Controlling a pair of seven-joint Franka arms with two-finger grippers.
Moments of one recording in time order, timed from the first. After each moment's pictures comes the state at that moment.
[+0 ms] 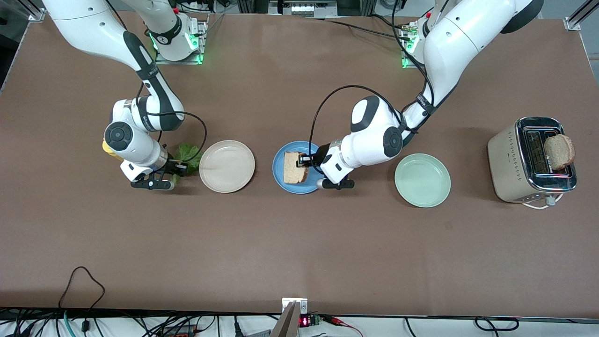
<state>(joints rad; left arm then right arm) -0.07 0.75 -0.65 -1.67 -0.39 2.54 -0.38 0.15 0.45 0.01 -2.11 -0.01 2.54 0.21</state>
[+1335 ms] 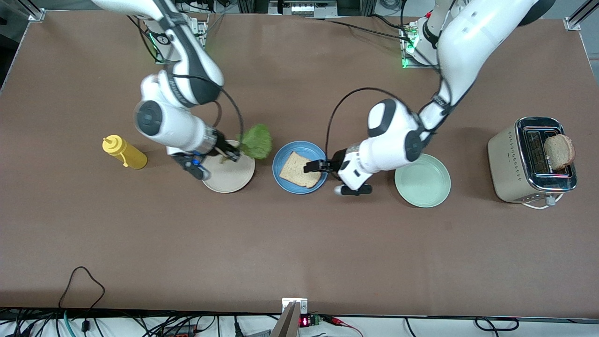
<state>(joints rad) 0.03 0.64 -0.64 -1.70 -0.39 2.45 -0.37 0.46 0.41 0.02 -1.80 0.39 2.18 0.98</state>
